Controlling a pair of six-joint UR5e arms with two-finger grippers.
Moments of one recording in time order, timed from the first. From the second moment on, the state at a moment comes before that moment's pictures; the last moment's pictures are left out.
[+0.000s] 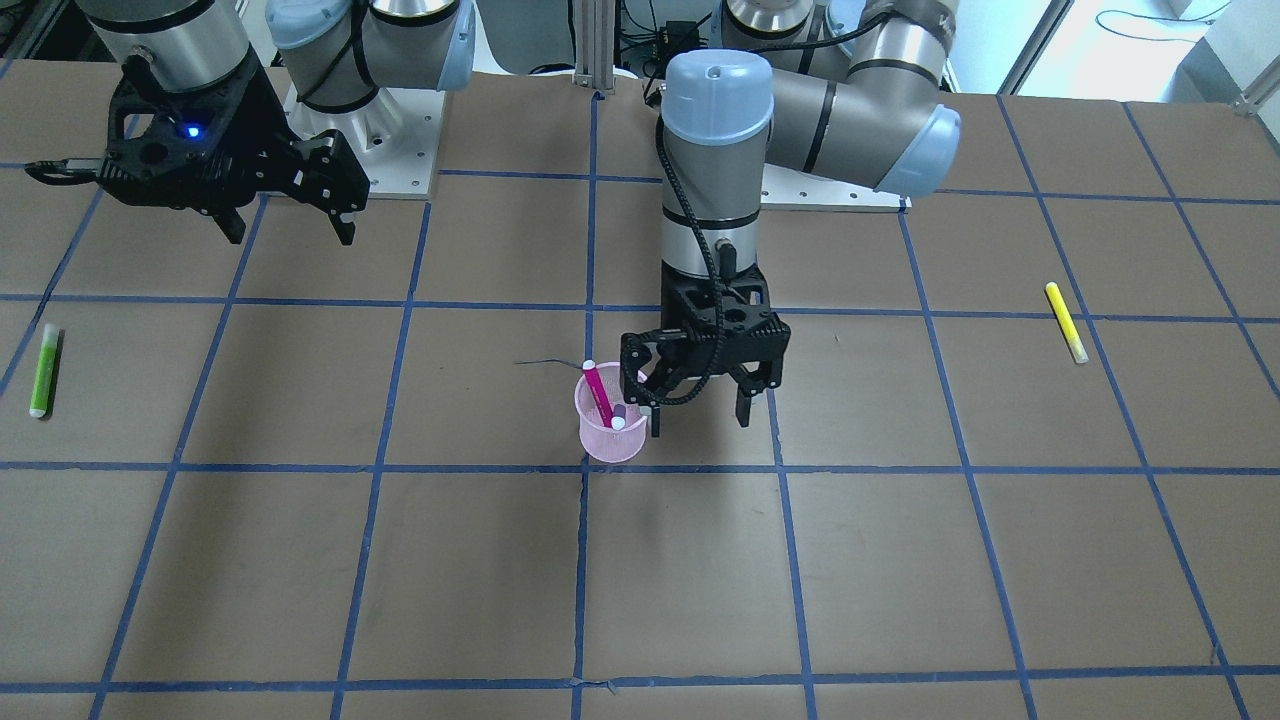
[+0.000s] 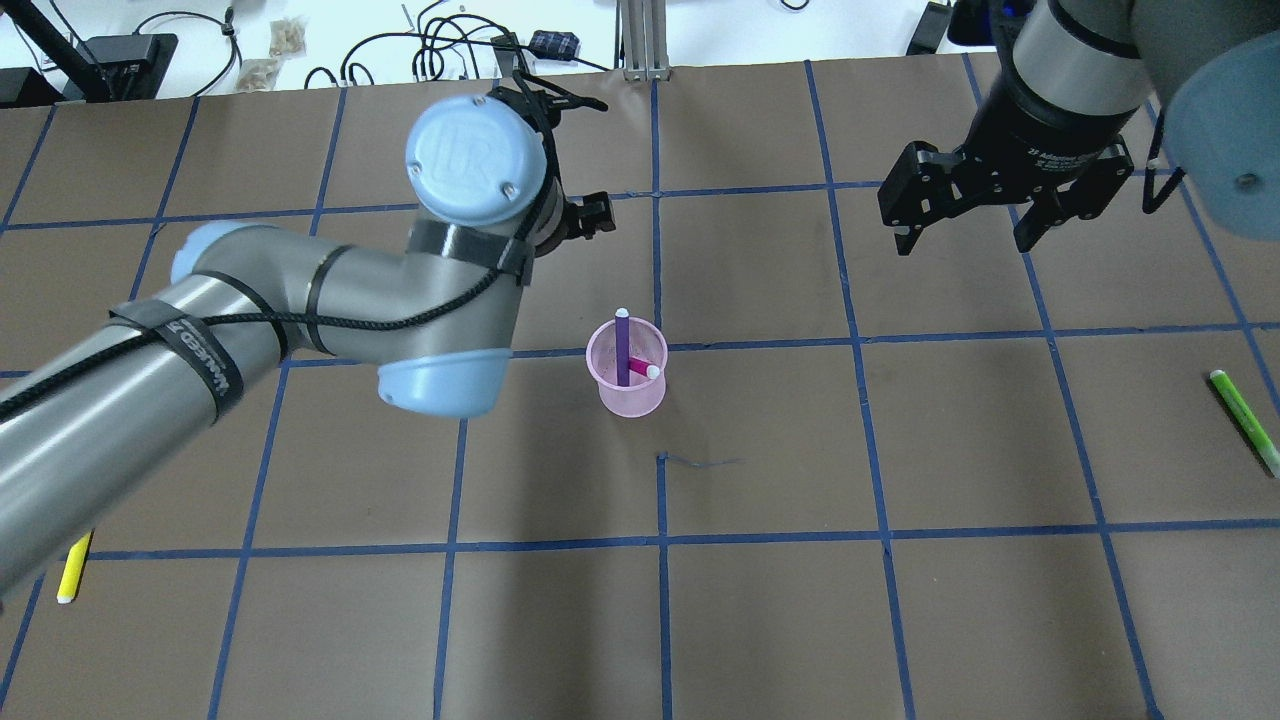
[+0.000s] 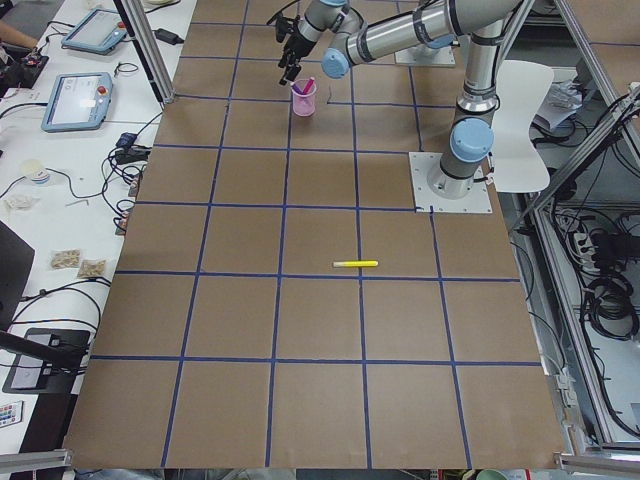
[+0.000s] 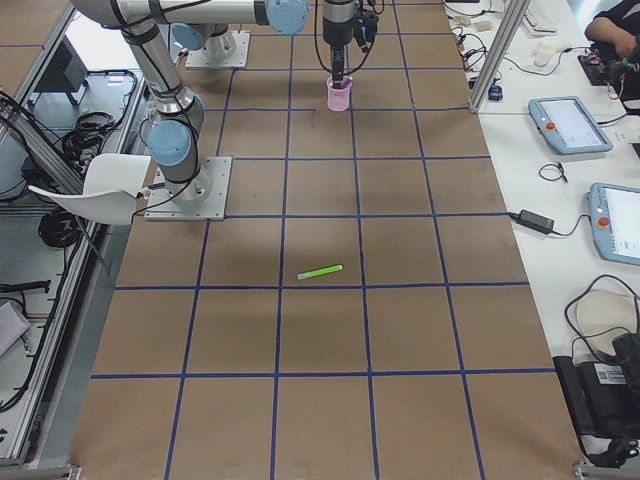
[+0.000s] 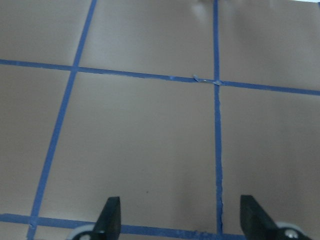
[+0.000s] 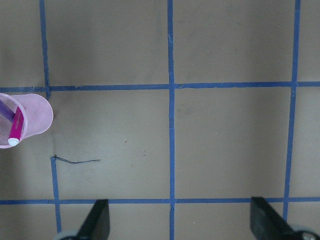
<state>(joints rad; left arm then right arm) -1.82 -1.79 -1.77 -0.78 1.71 -0.37 1.55 -1.63 1.63 -1.59 -1.55 -0.01</state>
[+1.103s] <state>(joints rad) -1.59 -1.59 -1.50 -1.59 1.55 0.00 1.55 -1.63 1.63 -1.59 -1.56 -0.01</state>
